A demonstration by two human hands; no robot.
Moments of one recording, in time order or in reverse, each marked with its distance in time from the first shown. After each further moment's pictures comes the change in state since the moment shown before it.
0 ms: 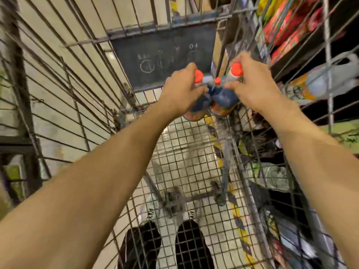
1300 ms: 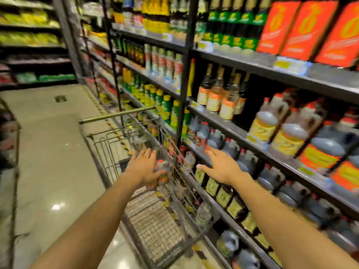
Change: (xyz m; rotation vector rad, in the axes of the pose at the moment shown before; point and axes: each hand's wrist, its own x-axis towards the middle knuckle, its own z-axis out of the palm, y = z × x) left_hand -0.404 0.199 -0.267 0.709 -0.030 0.405; right_hand -0.507 -0.197 -0.288 -0.416 0.179 0.130
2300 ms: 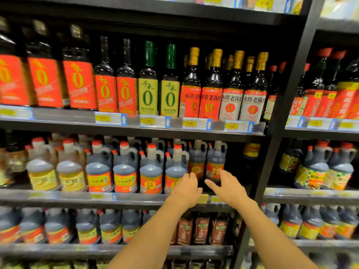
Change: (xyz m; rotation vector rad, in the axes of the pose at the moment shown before) left_hand -0.115 0.701 -0.090 -0.327 0.013 0.972; right_hand -0.498 0.355 -0.080 0.186 0.484 1.143
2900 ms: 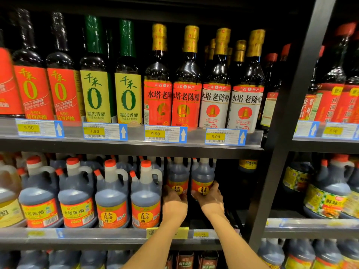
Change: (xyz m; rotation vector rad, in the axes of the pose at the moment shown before) left_hand 0.136 0.012 0.085 -0.439 0.343 -0.419; right_hand 0.136 0.048 0.068 0.538 0.125 0.386
